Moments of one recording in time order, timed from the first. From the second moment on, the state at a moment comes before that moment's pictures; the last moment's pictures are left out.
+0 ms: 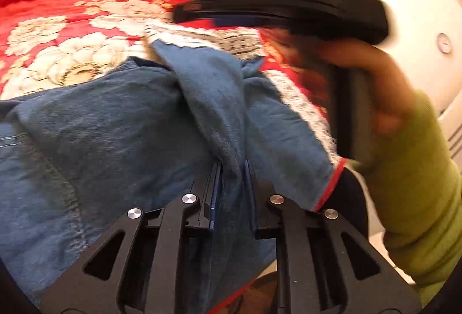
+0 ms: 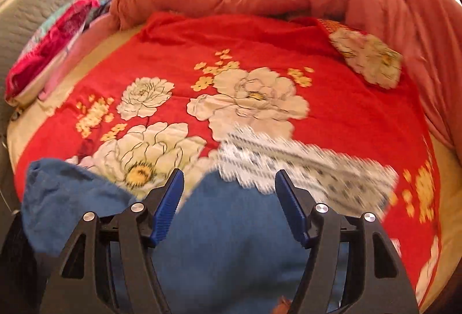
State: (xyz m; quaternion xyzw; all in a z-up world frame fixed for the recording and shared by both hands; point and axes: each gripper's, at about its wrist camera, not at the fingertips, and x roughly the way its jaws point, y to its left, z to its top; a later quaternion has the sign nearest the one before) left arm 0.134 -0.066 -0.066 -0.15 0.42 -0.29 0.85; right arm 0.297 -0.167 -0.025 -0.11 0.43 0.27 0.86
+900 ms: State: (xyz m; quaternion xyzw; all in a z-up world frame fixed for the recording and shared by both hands) left arm 0.131 -0.060 -0.070 -0.11 0.38 -0.26 0.88; right arm 0.268 -0.305 0.008 0.10 0.35 0.17 0.92
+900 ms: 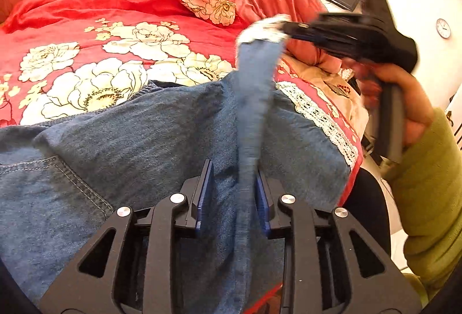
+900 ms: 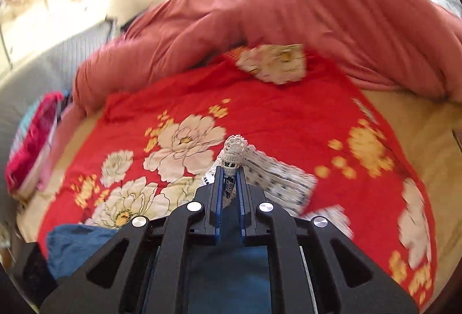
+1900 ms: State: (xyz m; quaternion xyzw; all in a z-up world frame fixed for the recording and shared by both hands) left arm 0.085 -0.102 -0.056 0.04 0.33 -0.33 0.88; right arm 0.127 -0.421 -0.067 0.26 0.40 0.12 0.87
